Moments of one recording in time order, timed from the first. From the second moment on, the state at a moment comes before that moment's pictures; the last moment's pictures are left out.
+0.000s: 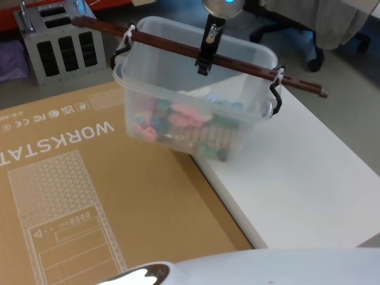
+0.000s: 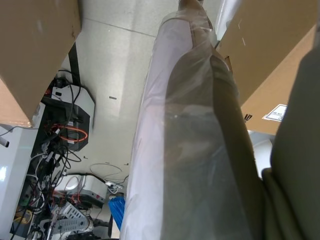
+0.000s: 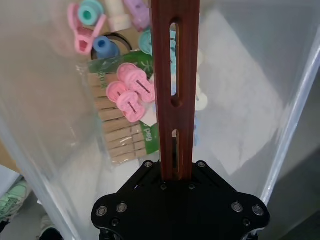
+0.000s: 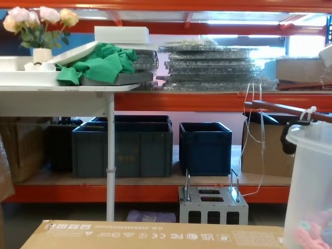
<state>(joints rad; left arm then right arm) -1.47 0.98 1.56 -0.90 0.05 0.15 -1.47 1.26 0.83 -1.15 -1.46 -0.36 -0.25 1.53</state>
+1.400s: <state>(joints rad) -1.47 0.98 1.56 -0.90 0.05 0.15 -1.47 1.31 0.74 -1.30 -1.67 -0.38 -0.44 1.47</state>
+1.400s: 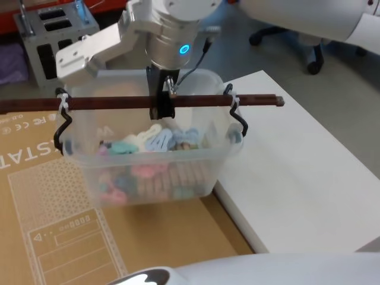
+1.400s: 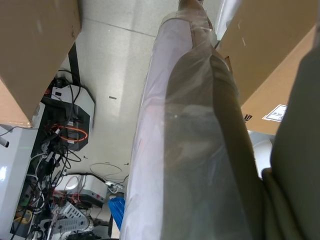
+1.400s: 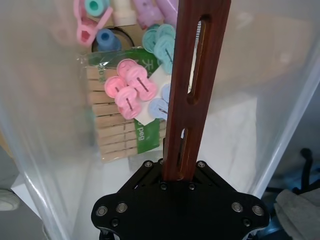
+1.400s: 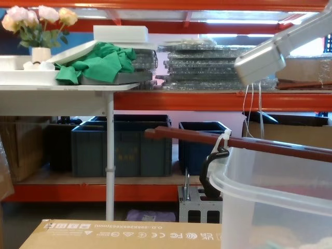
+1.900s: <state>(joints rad) -1.47 0.98 1.56 -0.90 0.05 0.15 -1.47 1.32 0.71 -1.35 -1.68 -0.40 -0.46 1.46</state>
